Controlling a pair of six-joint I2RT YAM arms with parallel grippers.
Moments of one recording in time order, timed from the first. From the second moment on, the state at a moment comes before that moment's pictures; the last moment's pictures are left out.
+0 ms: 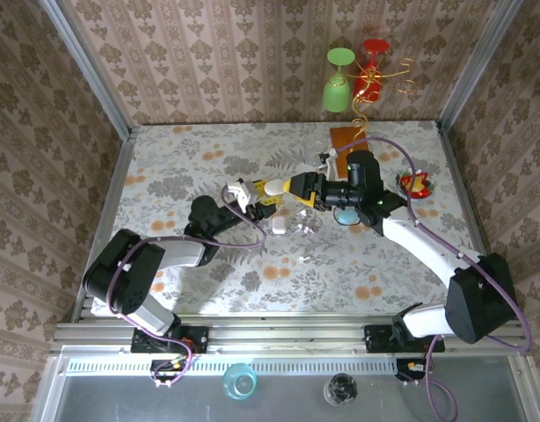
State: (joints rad) left arm -0.60 1.56 0.55 1.18 0.56 -0.01; right arm 0.41 1.38 0.96 0.08 -0.77 0.96
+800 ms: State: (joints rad) left arm -0.64 1.56 0.56 1.19 0.47 0.03; right arm 0.36 1.50 0.90 0.41 -0.82 1.22
